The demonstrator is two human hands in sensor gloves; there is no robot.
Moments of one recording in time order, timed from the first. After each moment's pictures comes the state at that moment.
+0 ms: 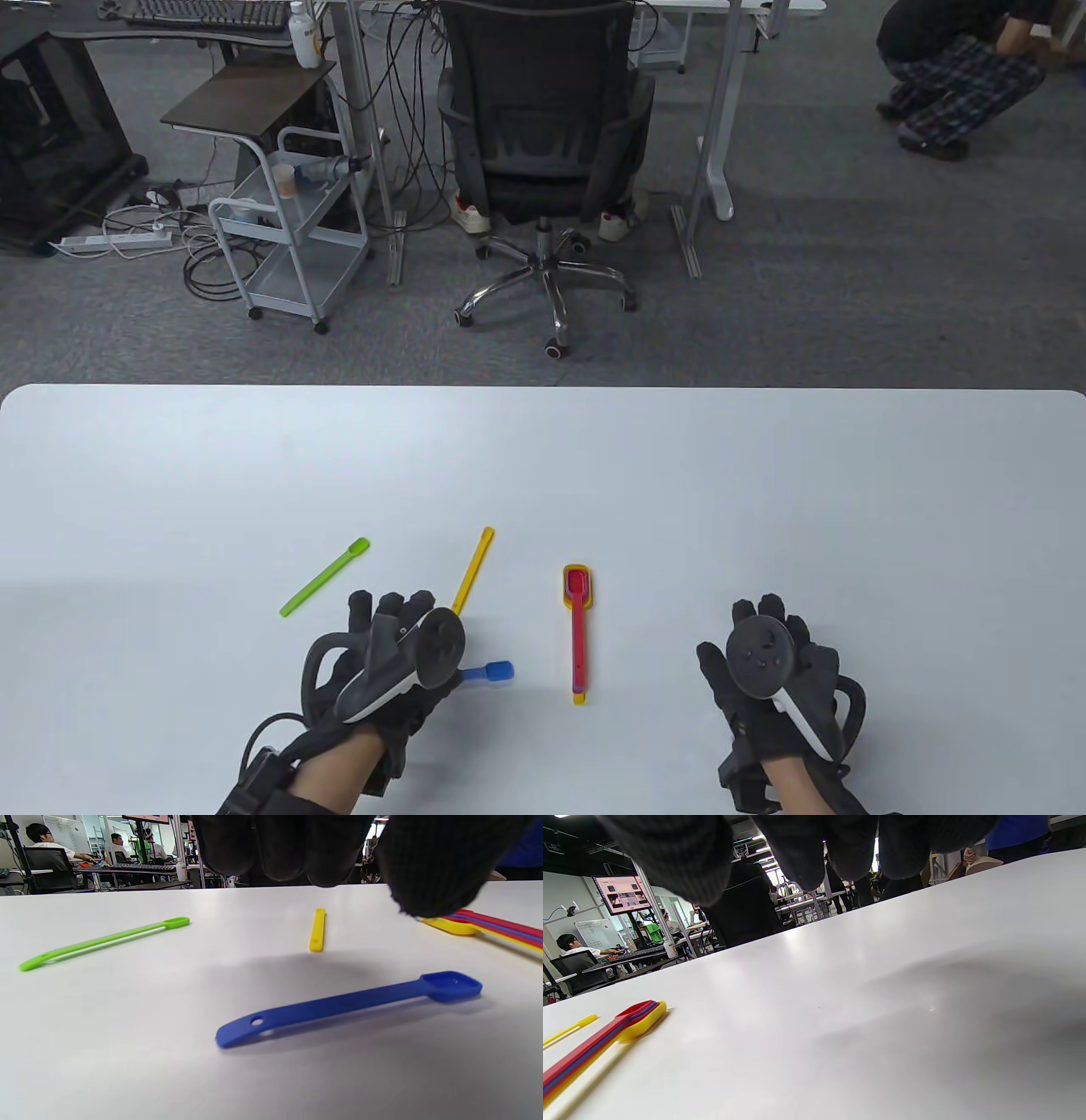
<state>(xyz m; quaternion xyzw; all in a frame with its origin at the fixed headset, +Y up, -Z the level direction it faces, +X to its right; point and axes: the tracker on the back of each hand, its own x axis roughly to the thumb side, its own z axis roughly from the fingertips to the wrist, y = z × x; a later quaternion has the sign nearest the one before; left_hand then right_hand) -0.163 -0.705 -0.311 -0.05 -0.07 -0.01 1.00 0.204 -0.707 -0.295 -0.08 -0.02 0.99 0.13</state>
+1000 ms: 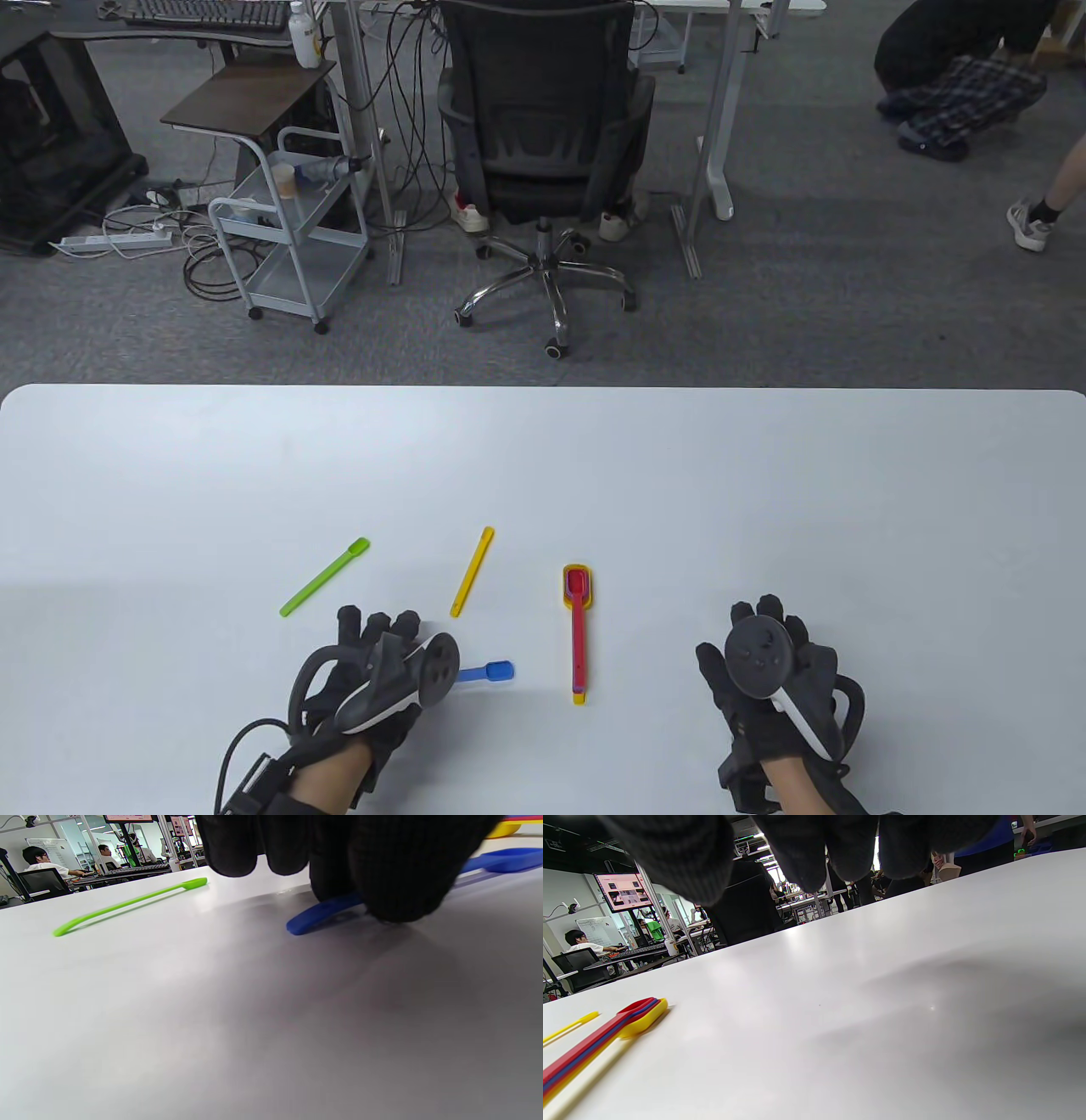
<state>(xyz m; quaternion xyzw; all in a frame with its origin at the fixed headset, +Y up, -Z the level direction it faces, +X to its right) -0.171 -0.742 -0.311 -0.07 -0.08 -0.10 0.99 0.202 -0.706 -0.295 -0.08 -0.02 0.99 0.13</state>
